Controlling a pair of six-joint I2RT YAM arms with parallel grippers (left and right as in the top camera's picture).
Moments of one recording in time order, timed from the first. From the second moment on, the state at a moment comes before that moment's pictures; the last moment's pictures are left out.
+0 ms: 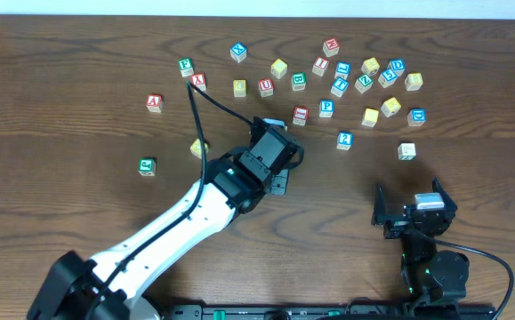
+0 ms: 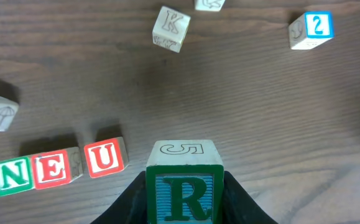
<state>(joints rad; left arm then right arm) -0.76 1.53 1.08 -0.59 -0.17 -0.53 0.06 0.01 0.01 -0.07 0.01 -0.11</state>
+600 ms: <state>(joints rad) -0.76 1.70 1.07 -0.53 -0.17 -0.58 0.06 0.01 0.01 -0.07 0.01 -0.11</state>
